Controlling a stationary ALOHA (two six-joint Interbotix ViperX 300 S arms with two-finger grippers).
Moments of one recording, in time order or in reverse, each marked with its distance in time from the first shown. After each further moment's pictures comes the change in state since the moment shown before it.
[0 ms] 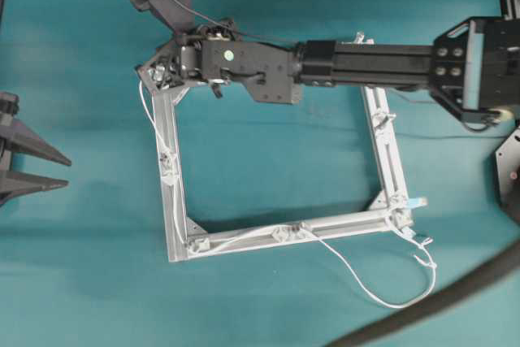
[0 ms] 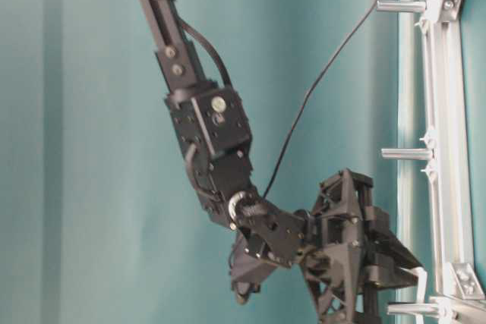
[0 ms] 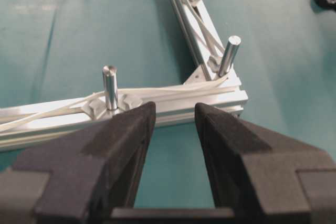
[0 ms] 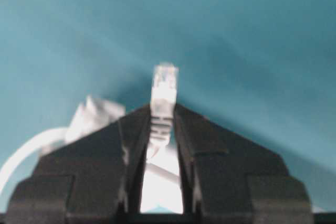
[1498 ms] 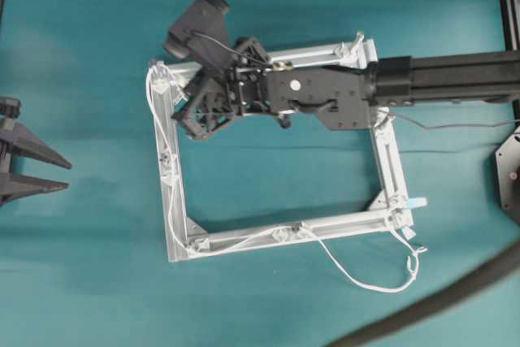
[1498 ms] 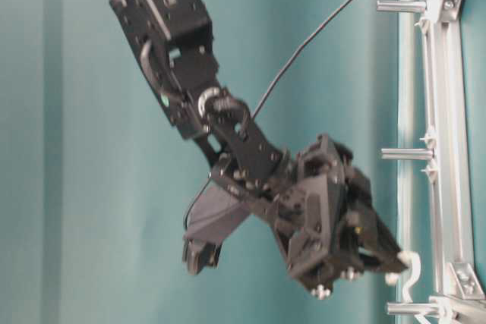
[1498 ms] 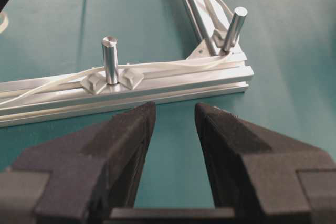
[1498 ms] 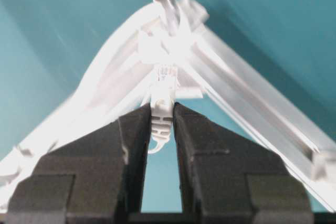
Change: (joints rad) left arm 0.000 0.002 0.031 0.000 0.000 0.000; right arm 0.063 -0.284 0.440 -0.051 -0.341 -0.126
